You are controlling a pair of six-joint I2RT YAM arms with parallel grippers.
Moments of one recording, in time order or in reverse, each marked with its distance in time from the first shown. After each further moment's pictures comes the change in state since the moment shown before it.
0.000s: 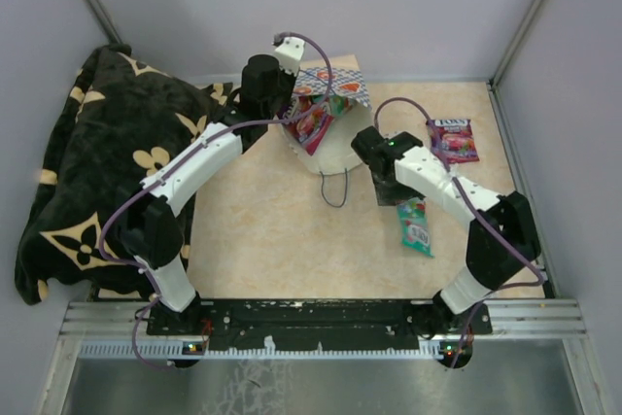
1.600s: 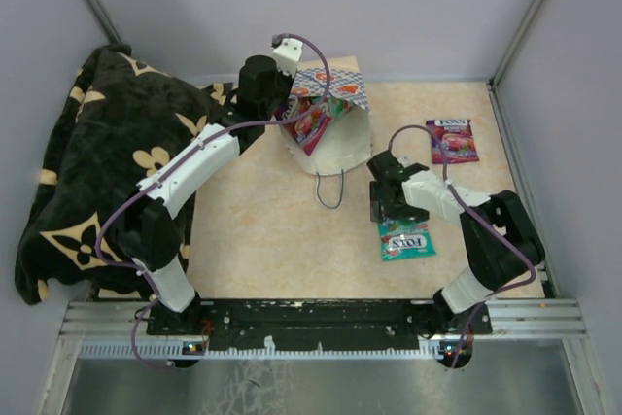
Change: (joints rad) left arm 0.007 -0.021 -0.018 -0.016 0.000 0.018; right arm -0.093 -0.042 -0.366 0.488 -0.230 0.019
